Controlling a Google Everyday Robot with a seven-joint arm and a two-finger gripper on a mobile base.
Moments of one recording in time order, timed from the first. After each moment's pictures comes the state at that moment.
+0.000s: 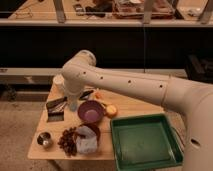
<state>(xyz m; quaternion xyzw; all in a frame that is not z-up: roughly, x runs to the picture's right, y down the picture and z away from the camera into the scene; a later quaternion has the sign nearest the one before) -0.178 0.038 0.682 -0.16 -0.27 -0.29 0.91</state>
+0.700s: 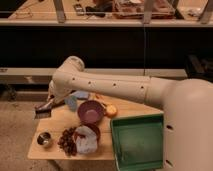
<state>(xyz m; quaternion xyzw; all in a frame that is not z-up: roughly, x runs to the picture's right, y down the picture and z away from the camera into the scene) -0.257 0.027 0.719 -0.08 -0.32 -0.30 0.89</state>
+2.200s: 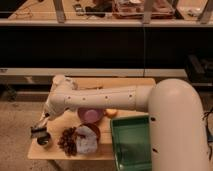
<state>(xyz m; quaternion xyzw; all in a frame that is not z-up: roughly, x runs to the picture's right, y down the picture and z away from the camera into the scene) -0.297 0.126 0.753 -0.13 -0.35 -0.31 0.87</state>
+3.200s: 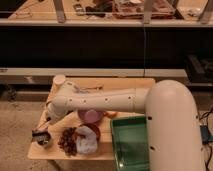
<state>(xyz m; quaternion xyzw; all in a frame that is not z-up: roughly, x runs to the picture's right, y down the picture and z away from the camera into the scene) -0.293 0.148 0.765 -0.16 -0.36 -0.30 0.87</state>
